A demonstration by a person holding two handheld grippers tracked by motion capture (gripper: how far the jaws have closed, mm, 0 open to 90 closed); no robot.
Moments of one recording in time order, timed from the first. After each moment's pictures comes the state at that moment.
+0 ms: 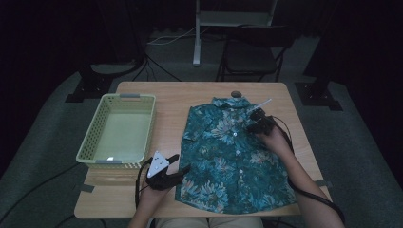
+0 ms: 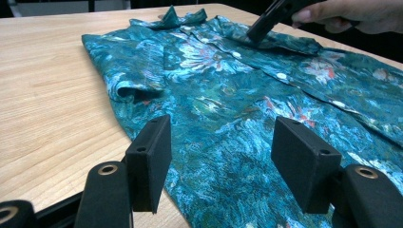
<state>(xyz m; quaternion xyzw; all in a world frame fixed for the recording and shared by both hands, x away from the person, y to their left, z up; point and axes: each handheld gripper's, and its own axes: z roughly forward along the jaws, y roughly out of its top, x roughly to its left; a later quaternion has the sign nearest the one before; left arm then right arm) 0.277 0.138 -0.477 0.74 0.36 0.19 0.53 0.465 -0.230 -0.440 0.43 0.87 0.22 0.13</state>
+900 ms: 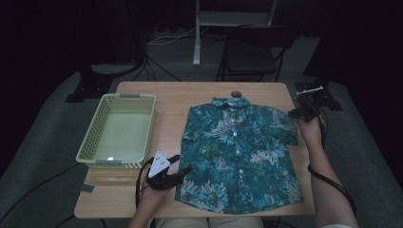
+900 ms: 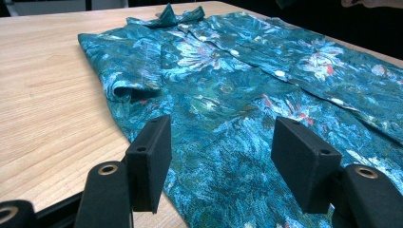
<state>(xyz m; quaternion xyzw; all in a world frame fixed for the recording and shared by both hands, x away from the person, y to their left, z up) 0.277 0.136 -0.477 0.75 0.36 0.19 0.53 0.504 -0.376 -0.424 0.63 0.72 0.19 0.22</state>
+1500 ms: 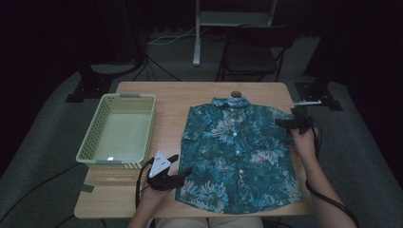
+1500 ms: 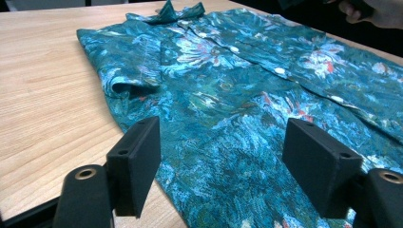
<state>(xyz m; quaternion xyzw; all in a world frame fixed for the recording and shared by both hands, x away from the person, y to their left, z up) 0.277 0.134 -0.477 0.75 0.36 0.18 0.52 0.460 -0.350 -0.437 0.59 0.72 0.29 0.21</state>
